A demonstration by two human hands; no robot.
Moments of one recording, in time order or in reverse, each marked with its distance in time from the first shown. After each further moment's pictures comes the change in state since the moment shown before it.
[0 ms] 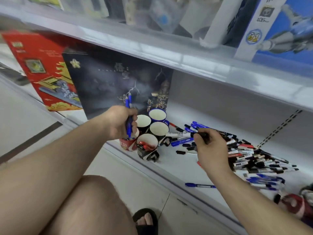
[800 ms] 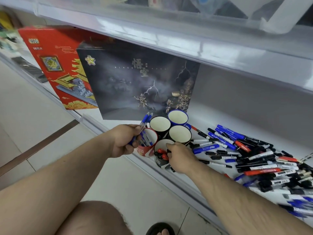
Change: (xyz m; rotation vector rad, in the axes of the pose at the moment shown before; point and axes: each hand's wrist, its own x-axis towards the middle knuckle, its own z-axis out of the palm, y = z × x) left_hand 0.048 -0.031 -0.059 0.192 0.094 -0.112; right_hand 0.049 0.053 0.153 -0.900 -0.781 -0.182
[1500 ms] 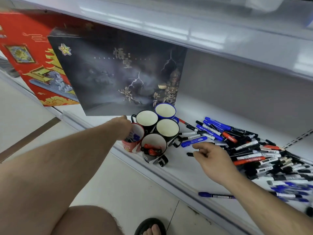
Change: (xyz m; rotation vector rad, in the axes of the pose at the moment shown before) left_hand 0.098 0.003 0.013 1.674 0.117 0.218; right_hand -0.079 0.082 -0.031 0.618 0.312 0.223
